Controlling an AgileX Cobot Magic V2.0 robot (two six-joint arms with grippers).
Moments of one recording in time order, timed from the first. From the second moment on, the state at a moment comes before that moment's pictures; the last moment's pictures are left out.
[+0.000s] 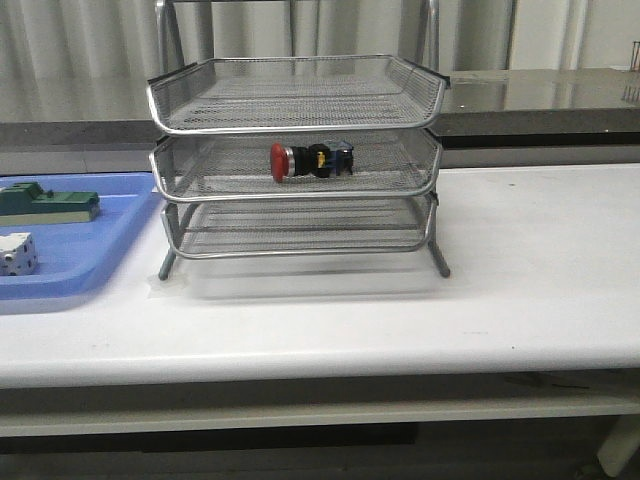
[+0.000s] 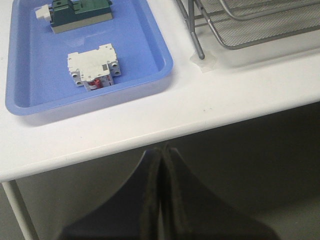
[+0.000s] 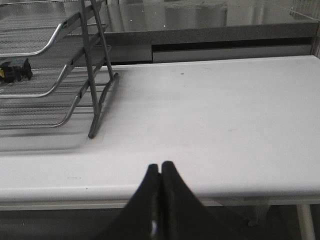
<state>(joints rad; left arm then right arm) 0.02 0.51 -0.51 -0.20 0.73 0.31 0.05 -0.01 0.03 0.05 0.17 0.01</state>
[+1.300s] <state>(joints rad) 0.02 0.42 -0.46 -0.17 0.60 0.31 0.05 -0.01 0.03 0.05 0.17 0.01</state>
